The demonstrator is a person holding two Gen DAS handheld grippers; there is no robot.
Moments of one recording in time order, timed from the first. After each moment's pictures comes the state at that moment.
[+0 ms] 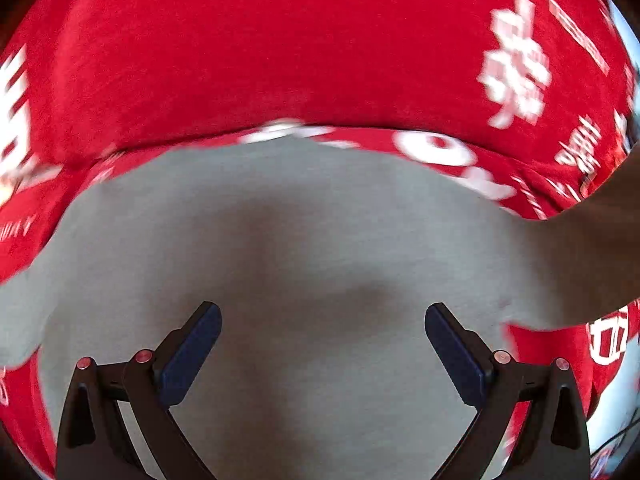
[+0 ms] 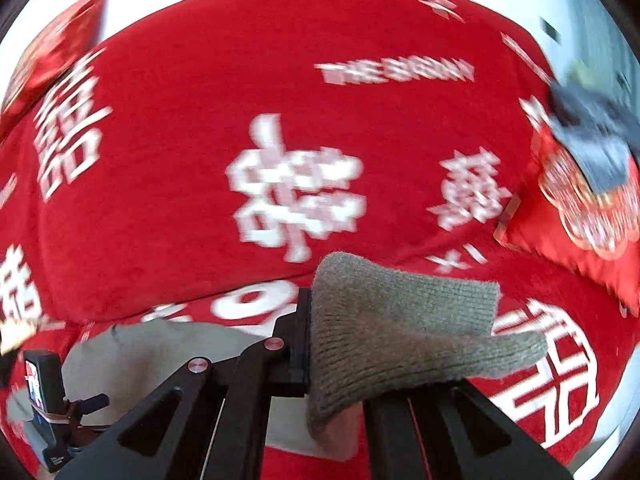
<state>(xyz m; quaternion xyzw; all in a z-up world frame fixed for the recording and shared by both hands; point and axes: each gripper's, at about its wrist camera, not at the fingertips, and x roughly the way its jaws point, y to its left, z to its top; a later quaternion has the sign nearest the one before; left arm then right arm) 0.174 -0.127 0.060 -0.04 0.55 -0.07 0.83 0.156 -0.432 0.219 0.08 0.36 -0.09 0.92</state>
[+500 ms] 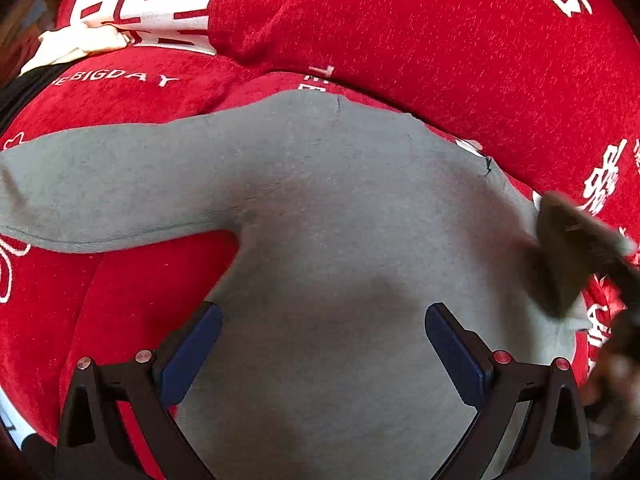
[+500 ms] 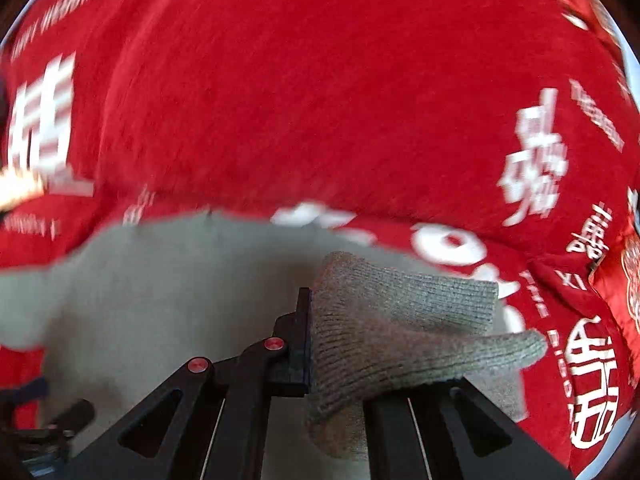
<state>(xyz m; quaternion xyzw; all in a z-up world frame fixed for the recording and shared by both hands) 0.110 0.074 0.033 -0.18 0.54 0.02 0.82 0.214 -0.148 0.090 -0.08 0.47 0.00 0.88</state>
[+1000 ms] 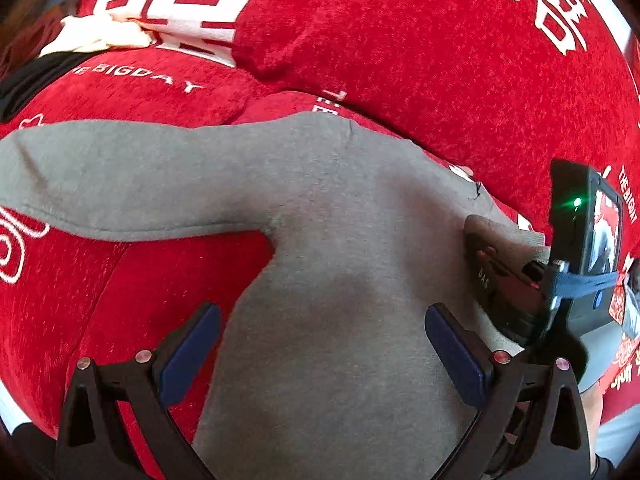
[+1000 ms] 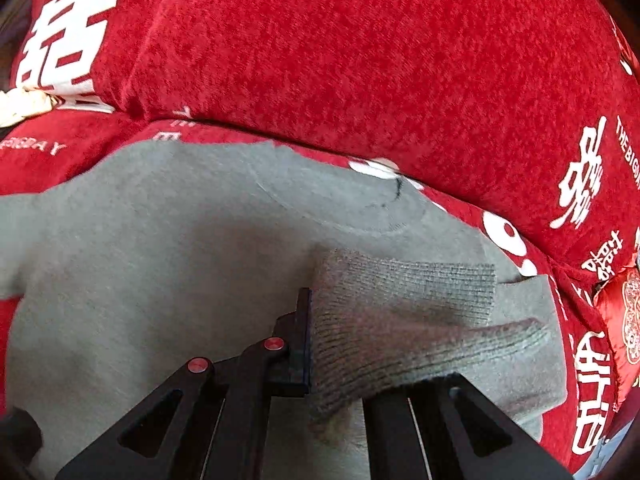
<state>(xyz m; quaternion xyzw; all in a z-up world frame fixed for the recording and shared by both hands) 0.087 0.099 0.051 -0.22 0.51 0.03 0.83 0.205 -0.083 0.043 -0.14 0.50 0.02 0.85</state>
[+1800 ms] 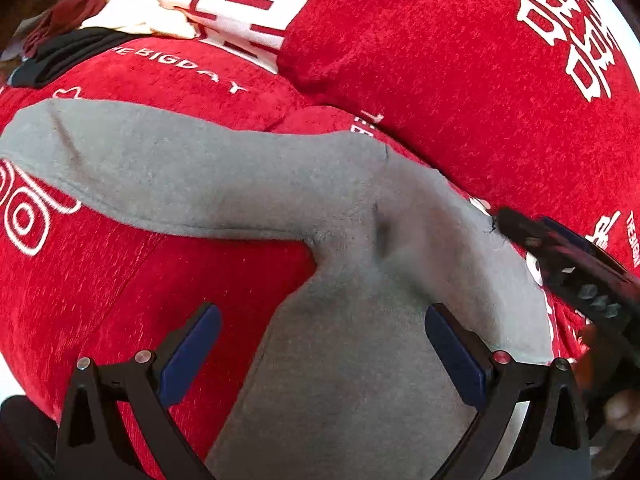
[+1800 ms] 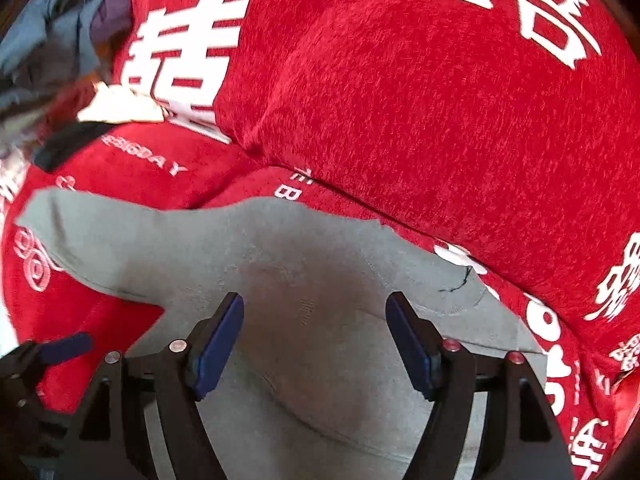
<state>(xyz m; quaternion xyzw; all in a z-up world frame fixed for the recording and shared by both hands) 0.076 0.119 0.052 -0.26 0.49 0.07 0.82 0.201 -0.043 0.117 -0.15 0.47 0.20 0.85</state>
